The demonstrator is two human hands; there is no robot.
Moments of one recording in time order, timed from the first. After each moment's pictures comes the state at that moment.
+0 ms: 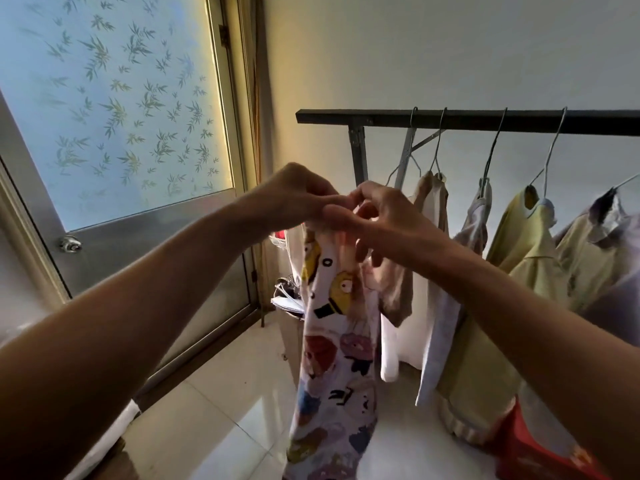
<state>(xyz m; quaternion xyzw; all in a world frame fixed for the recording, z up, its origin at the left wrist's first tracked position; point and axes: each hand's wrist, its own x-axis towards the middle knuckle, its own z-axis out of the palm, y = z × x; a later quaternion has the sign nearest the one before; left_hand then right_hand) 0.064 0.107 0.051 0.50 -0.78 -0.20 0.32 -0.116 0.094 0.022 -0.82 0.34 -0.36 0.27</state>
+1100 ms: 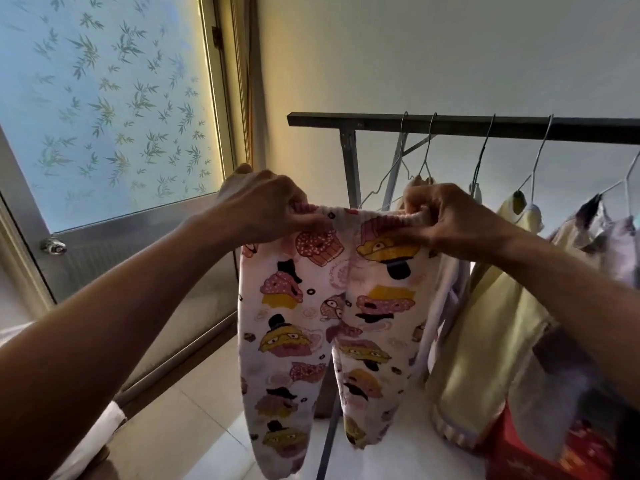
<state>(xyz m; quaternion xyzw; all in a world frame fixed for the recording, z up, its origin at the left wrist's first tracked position) 0.077 0.103 0.051 0.59 -0.77 0.19 0.15 -0.193 0.064 0.039 -0.87 0.32 -0.33 0.16</state>
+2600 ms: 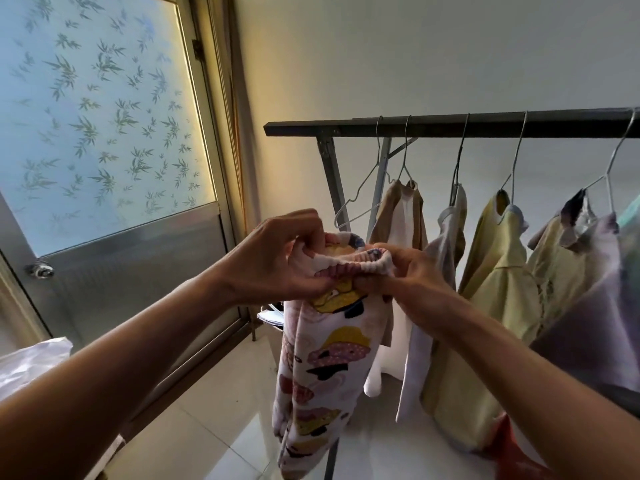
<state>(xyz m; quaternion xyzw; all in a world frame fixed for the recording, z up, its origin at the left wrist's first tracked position) 0.039 0.103 0.014 0.33 -0.87 -0.08 0.36 -0.181 0.077 -0.033 -0.67 0.25 -0.44 0.55</state>
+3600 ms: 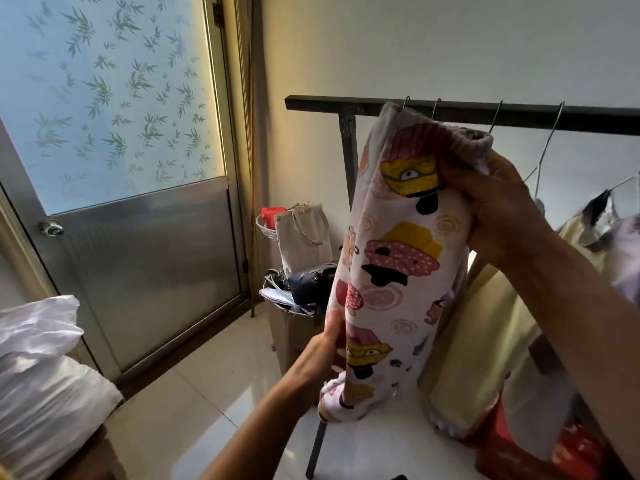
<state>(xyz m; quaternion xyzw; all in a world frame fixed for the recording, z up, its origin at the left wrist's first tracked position) -0.019 0.132 -0.147 0.52 -0.52 -0.53 0.41 -0.196 0.077 0.038 -0.61 0.19 -0.59 0.49</state>
